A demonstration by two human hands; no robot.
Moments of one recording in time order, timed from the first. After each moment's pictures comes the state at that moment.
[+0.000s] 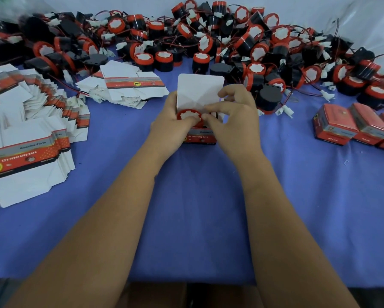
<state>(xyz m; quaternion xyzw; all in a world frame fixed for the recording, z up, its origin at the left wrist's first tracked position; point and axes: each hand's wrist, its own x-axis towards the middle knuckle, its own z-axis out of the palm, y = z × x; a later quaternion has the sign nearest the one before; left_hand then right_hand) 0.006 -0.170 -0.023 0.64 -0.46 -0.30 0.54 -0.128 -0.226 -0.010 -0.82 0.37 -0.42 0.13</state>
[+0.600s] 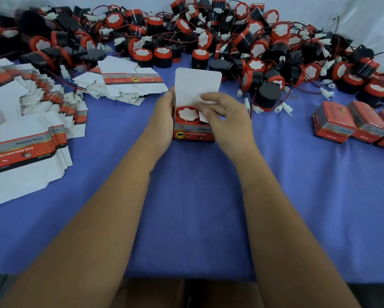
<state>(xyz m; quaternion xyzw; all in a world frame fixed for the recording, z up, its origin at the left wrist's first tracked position) 0.008 -0.169 -0.018 0.57 -0.40 -0.38 0.62 -0.126 -0.215 -0.008 -0.72 0.39 -0.39 0.42</state>
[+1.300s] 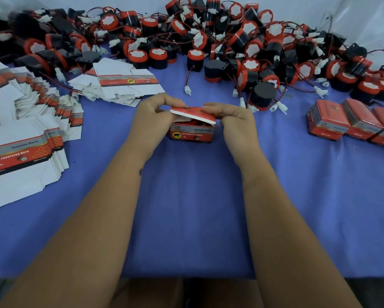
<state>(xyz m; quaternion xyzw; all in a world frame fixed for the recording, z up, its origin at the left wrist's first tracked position) 0.018 -0.165 -0.016 0.62 -0.42 -0.28 0.60 -0.136 -0.225 -0.012 -0.63 0.39 -0.42 0.52</state>
